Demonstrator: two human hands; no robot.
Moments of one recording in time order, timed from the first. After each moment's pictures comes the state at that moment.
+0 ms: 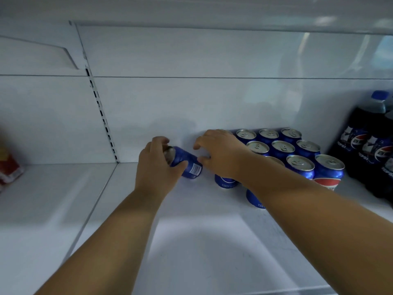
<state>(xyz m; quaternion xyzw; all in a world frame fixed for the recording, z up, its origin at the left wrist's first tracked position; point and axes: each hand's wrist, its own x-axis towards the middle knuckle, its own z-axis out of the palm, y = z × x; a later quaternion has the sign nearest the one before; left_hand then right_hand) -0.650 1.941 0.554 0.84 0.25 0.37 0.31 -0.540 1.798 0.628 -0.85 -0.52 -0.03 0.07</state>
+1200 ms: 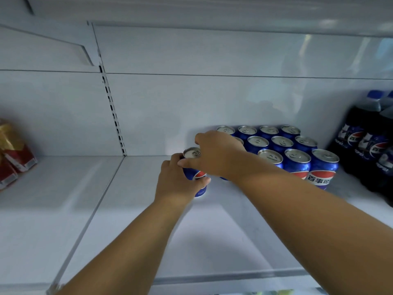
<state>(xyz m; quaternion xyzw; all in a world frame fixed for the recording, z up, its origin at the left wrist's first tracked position) -0.675 1.884 0.544 0.82 0.29 0.25 0.43 -0.586 1.796 0.636 -0.89 -0.46 -0.03 0.06</state>
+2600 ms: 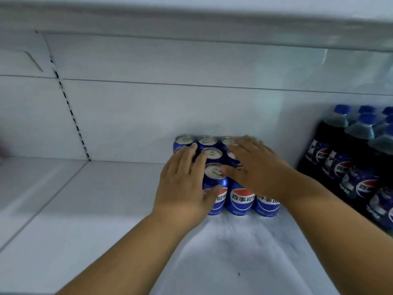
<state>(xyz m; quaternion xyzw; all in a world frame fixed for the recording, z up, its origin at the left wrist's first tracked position) -0.602 1.758 0.568 0.92 0.18 0.34 0.06 -0.460 1.627 0.636 -0.87 -0.48 -0.05 0.05</state>
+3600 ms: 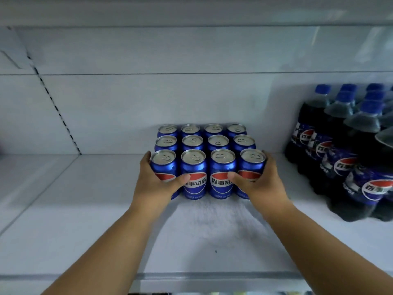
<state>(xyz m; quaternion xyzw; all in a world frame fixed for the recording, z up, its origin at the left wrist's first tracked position) -0.604 1.763 0.545 0.71 0.30 0.33 0.55 -0.469 1.567 0.560 -0.76 -0.18 0.10 0.61</state>
